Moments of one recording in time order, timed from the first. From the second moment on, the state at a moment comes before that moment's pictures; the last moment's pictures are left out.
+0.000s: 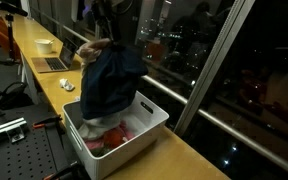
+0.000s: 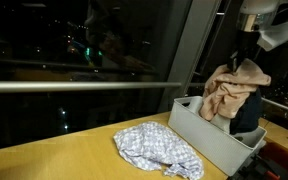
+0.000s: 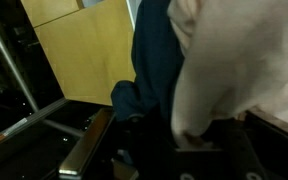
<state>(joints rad) 0.14 -0.04 0.20 -2.05 -0.69 1.84 0.68</state>
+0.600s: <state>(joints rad) 0.16 -0.21 0.23 -2.20 -0.69 1.78 0.73</state>
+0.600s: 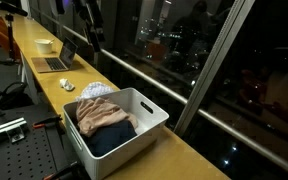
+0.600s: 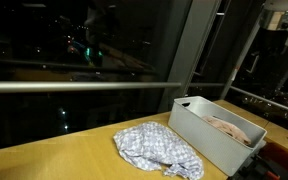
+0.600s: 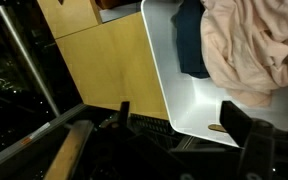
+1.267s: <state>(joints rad) 0.30 -0.04 0.41 -2.14 -0.68 1.99 1.01</state>
